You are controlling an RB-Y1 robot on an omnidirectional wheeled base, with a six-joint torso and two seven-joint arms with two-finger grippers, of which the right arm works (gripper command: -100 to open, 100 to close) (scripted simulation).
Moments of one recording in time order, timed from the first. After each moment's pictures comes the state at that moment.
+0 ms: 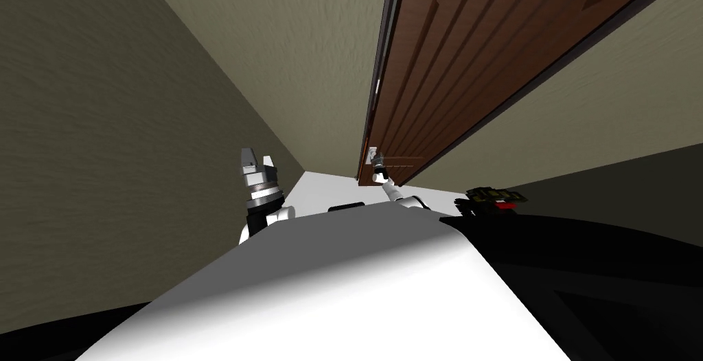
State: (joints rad) arm -0.28 -0.25 0.03 -0.86 -0.58 -0.50 -0.62
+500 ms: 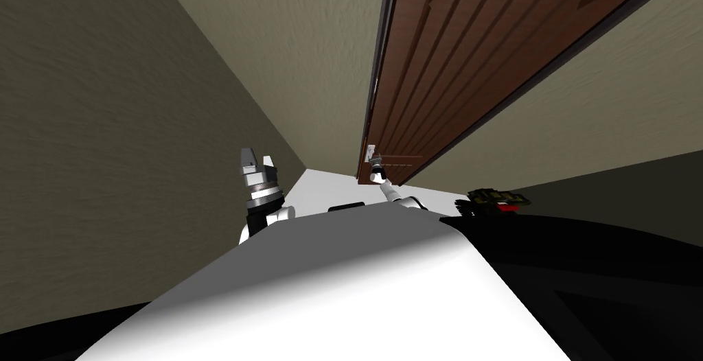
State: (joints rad) arm -0.28 -0.22 0.04 -0.89 -0.67 -0.48 -0.75
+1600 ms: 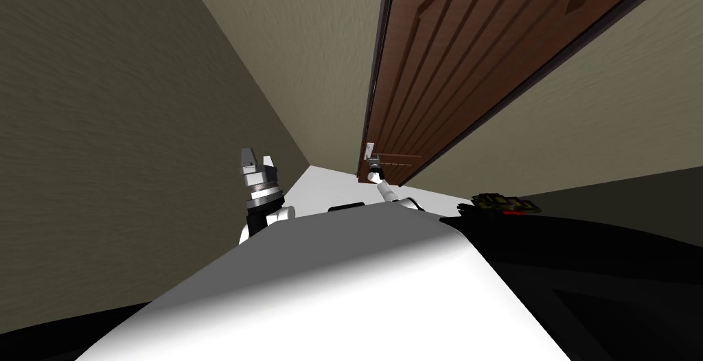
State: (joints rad) arm -0.27 -0.17 0.05 -0.95 -0.82 -0.45 -0.97
